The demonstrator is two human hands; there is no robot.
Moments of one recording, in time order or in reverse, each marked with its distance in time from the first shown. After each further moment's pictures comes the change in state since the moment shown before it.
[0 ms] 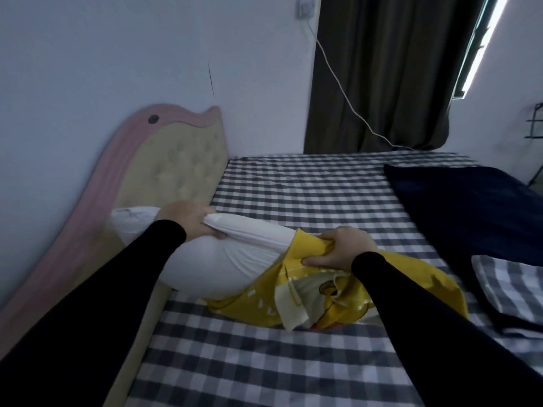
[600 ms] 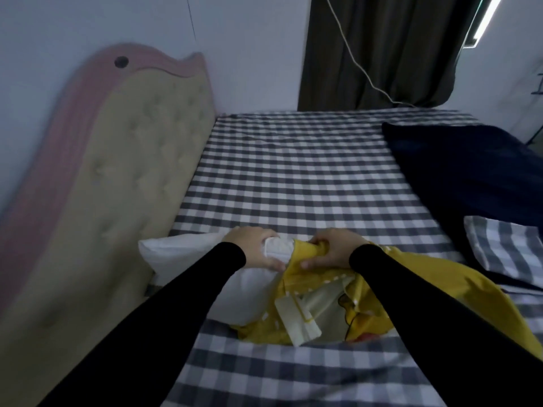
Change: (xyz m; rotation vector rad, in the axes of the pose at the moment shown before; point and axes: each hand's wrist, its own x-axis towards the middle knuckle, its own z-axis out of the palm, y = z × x) left_hand -0.002 0.104 0.133 -0.200 -0.381 0.168; right_hand -0.010 0.013 0.061 0.154 -0.478 0.067
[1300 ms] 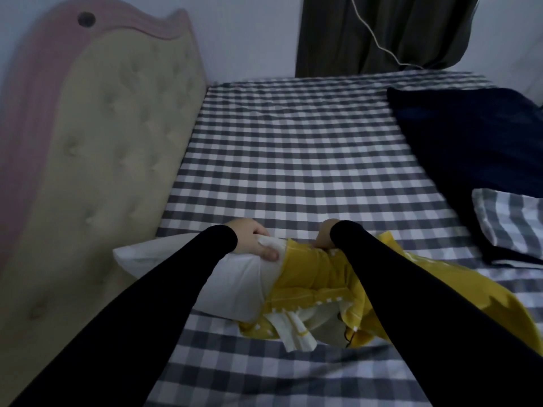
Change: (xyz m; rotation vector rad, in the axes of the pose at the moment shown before) left_hand 0.024 -0.019 0.018 -0.220 -0.235 -0.060; right_hand 0.043 -0.012 0.022 -0.017 -0.296 0.333
